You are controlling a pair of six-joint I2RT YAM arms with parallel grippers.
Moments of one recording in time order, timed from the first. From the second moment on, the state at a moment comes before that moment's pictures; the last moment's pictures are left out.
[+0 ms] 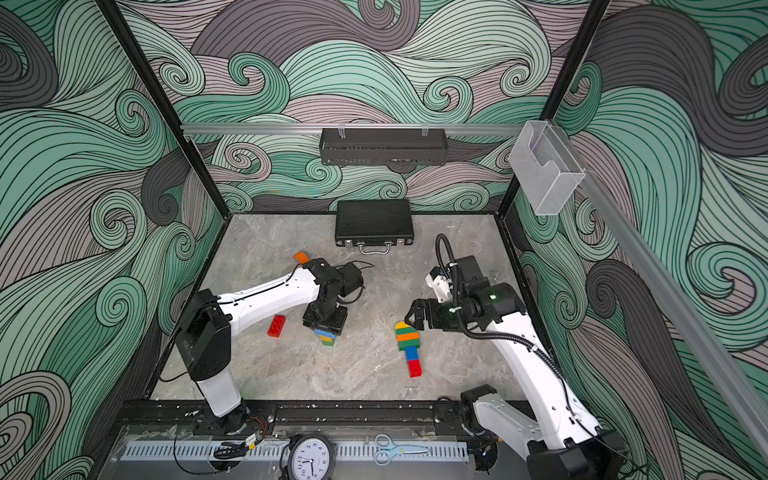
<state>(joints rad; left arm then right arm) -0.84 1.78 1.41 -1.31 -0.03 -0.59 0.31 1.03 1.07 -1.21 -0.43 0.25</state>
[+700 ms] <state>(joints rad) -0.84 1.80 1.43 -1.31 -0.03 -0.60 0.31 1.04 1.09 -1.22 -0.43 0.25</state>
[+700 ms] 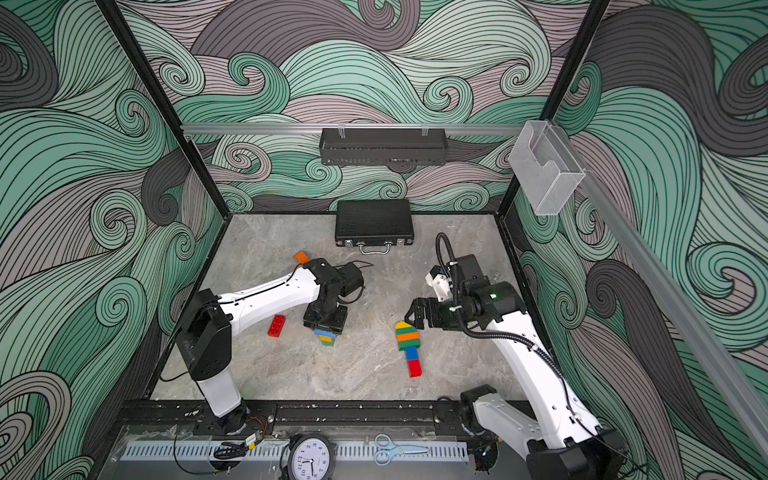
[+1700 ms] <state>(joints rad) -0.85 1.79 1.41 -1.30 -0.06 -0.59 0.31 1.04 1.10 -1.23 -0.42 0.26</state>
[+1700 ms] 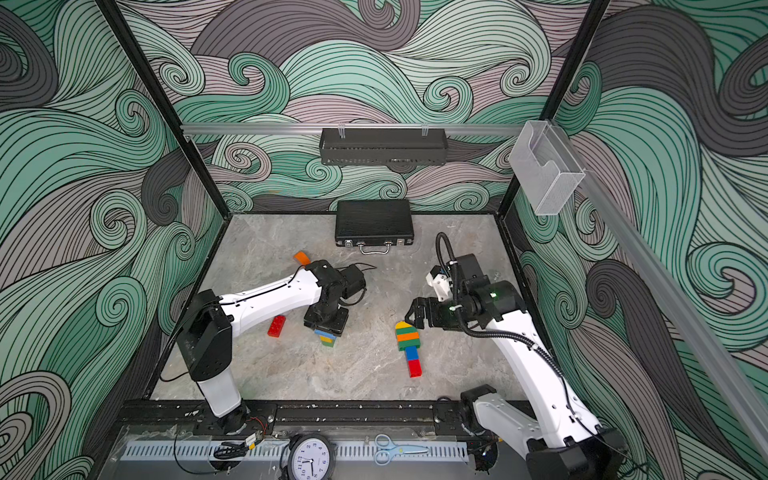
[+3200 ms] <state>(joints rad) -0.78 1.77 1.37 -1.33 0.02 -0.74 0.31 1.05 1.12 -1.25 -0.42 0.28</state>
